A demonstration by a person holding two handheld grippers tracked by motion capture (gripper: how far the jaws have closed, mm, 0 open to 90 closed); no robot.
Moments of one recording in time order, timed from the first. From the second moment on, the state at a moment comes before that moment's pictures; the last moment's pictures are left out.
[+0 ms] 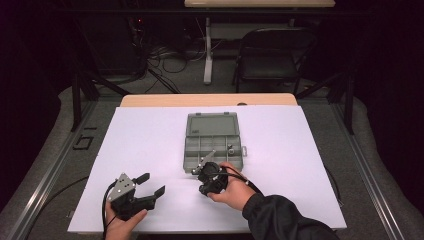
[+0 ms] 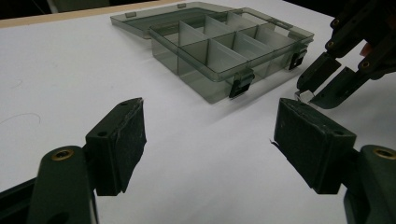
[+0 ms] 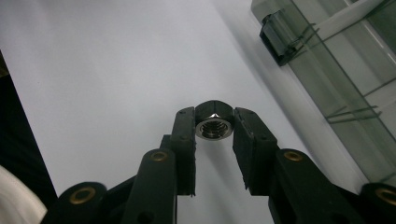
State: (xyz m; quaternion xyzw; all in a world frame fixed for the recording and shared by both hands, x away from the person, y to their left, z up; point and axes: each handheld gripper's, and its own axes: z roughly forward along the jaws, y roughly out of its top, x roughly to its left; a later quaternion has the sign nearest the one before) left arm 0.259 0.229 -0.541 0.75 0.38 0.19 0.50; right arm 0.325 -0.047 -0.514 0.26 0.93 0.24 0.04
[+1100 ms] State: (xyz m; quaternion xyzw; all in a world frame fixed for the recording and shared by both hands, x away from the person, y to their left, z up) left arm 0.260 0.229 -0.541 0.75 0.38 0.19 0.50; right arm 0.403 -0.110 -0.462 0.36 0.90 0.23 0.13
